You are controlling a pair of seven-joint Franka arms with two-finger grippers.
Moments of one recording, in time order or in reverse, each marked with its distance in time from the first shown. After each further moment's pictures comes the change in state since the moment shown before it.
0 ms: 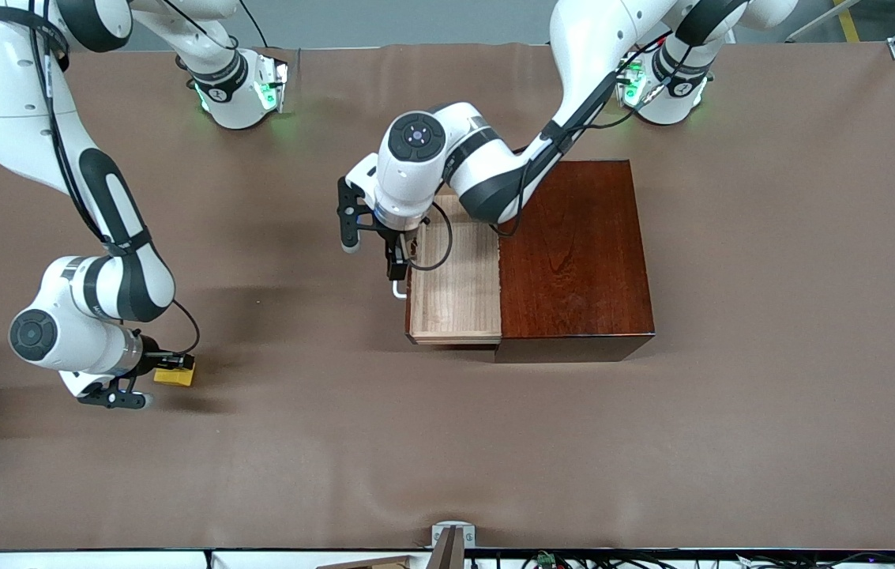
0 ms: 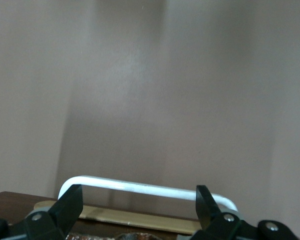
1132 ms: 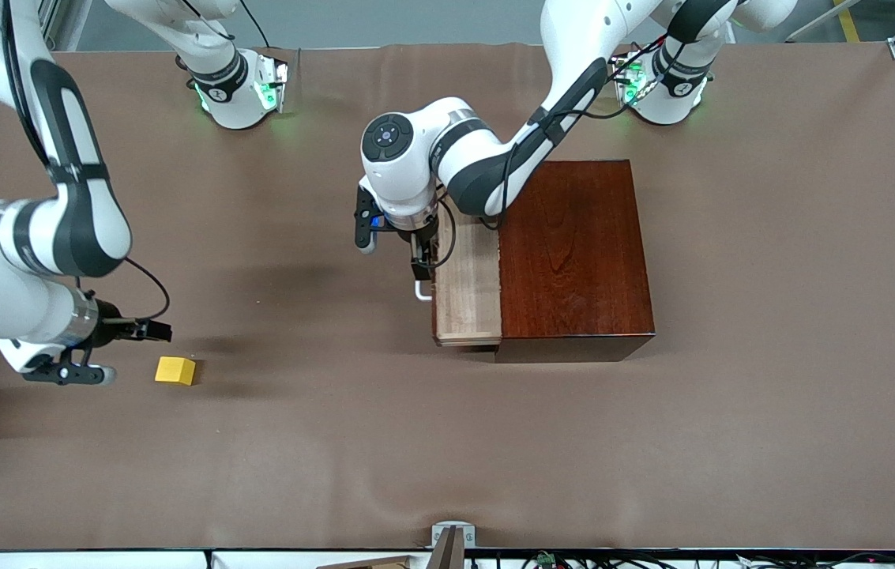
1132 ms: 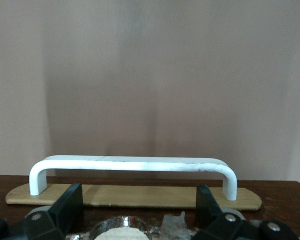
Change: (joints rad) left arm -0.056 -0.003 0.058 0.045 0.176 -0.322 0.006; right arm 0.018 -0.308 0.029 -0.011 0.000 -0.310 -0.005
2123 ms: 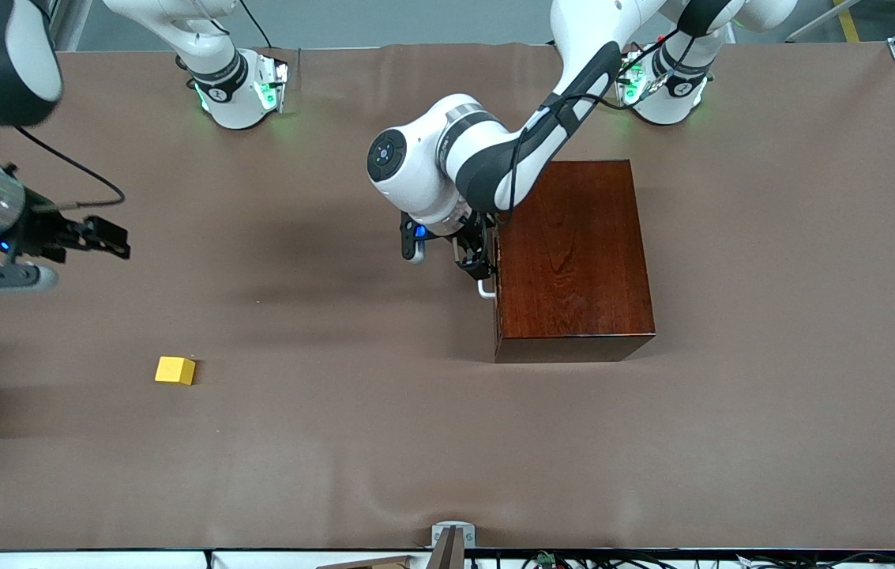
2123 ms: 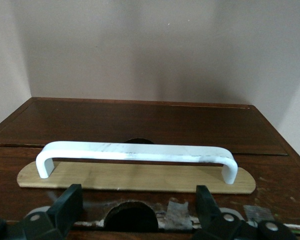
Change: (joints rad) left arm 0.008 -0.029 0.030 0.001 0.113 -0.301 0.000; right arm 0.056 -0.310 0.004 0.091 0.000 -0.390 -0.050
